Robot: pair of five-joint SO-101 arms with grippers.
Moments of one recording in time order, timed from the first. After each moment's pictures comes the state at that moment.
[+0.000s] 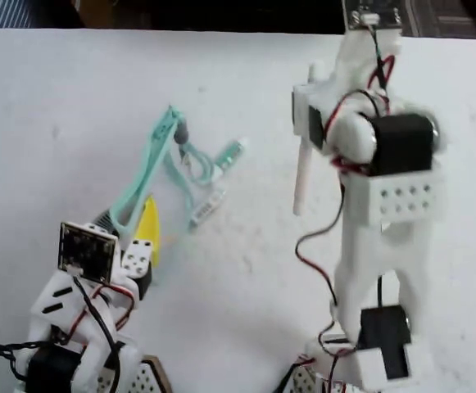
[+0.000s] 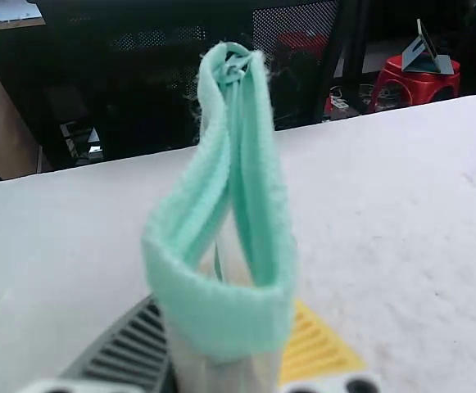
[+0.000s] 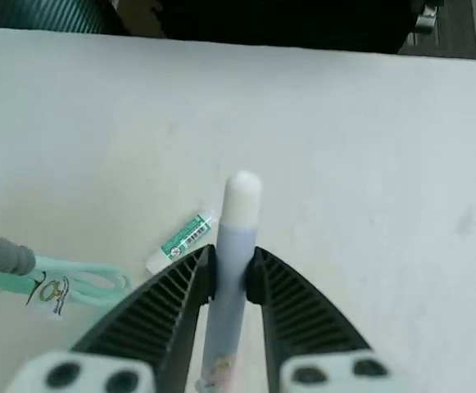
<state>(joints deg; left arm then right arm) 11.1 -104.5 69.6 60.3 -0.1 -10.9 -9.3 -38.0 97.4 -1.2</state>
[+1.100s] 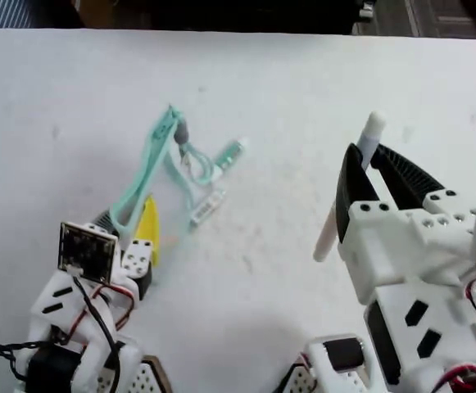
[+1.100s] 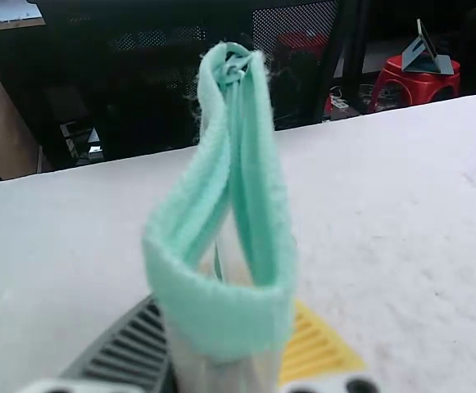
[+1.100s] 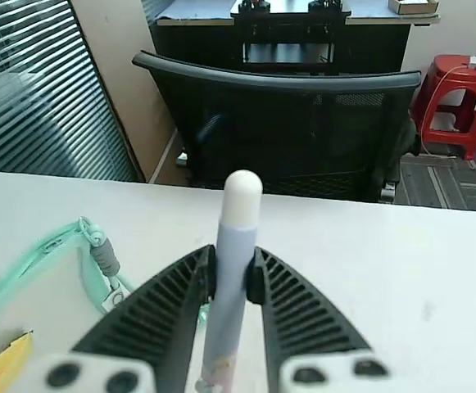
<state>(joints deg) 11.1 -104.5 69.6 60.3 -0.1 -11.1 -46.7 -26.1 97.4 -1.2</state>
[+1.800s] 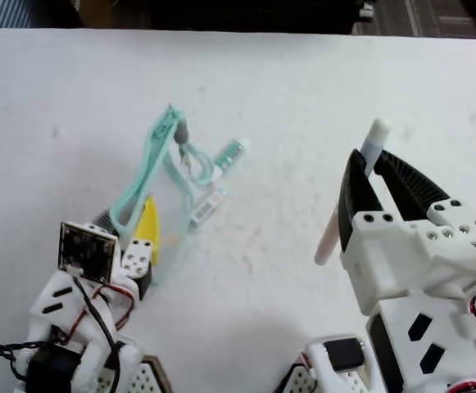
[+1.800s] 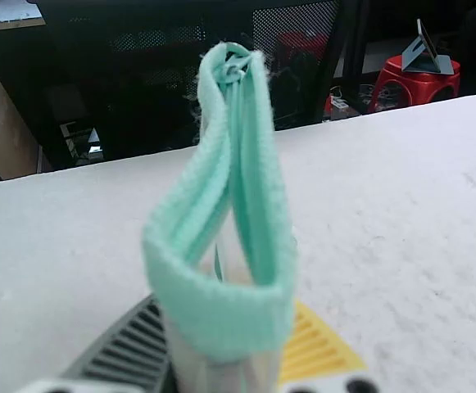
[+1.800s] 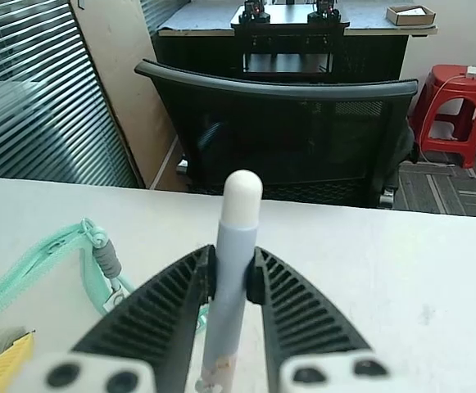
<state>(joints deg) 11.1 -104.5 69.6 60.3 -0.1 -11.0 -48.0 -25.7 97.4 -1.2</state>
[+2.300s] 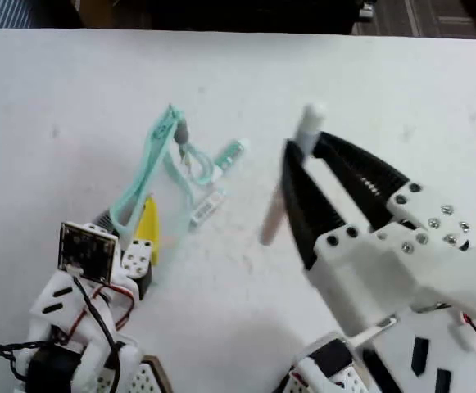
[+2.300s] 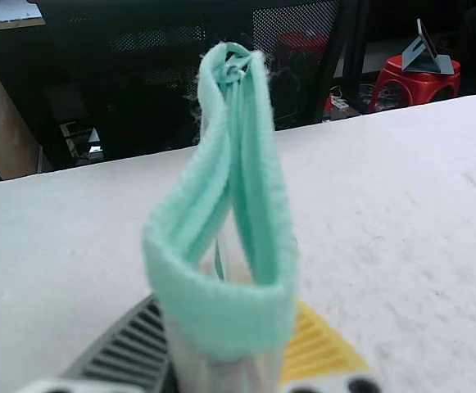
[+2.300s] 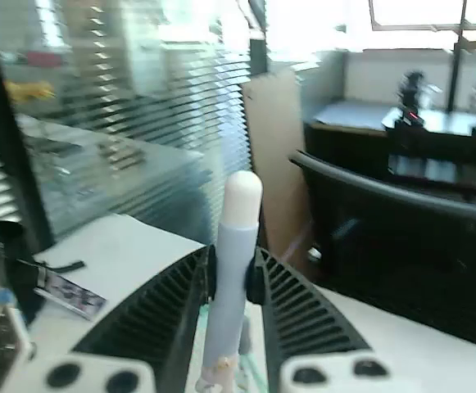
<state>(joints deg) 11.1 -104.5 69.6 60.3 -0.1 -36.0 -47.6 -25.6 81.1 -1.2</state>
